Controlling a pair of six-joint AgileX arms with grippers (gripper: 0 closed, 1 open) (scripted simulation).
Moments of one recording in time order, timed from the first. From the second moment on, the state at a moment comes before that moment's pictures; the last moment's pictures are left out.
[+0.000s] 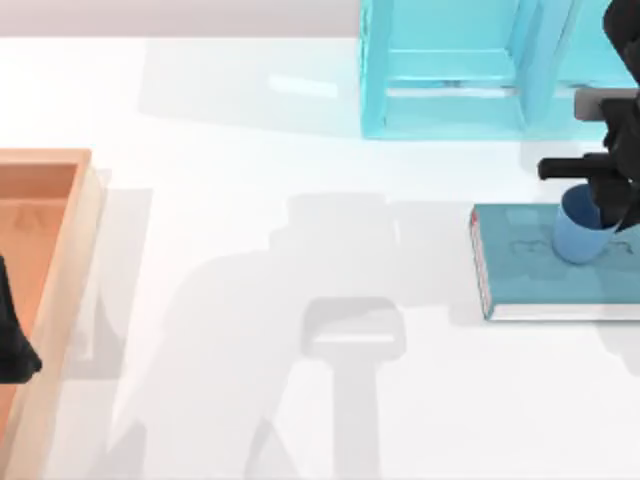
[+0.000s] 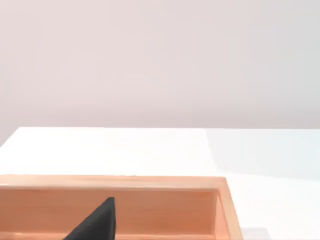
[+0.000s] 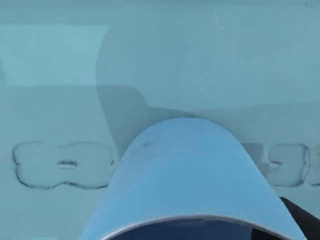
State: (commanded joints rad) left arm 0.00 0.00 0.00 0.00 0.00 0.00; right arm 0.14 2.03 1.58 -1.11 0.00 0.16
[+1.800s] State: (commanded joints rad) left arm 0.00 0.00 0.00 0.00 0.00 0.00; right arm 0.69 2.55 2.70 -1.69 -0.01 0.71
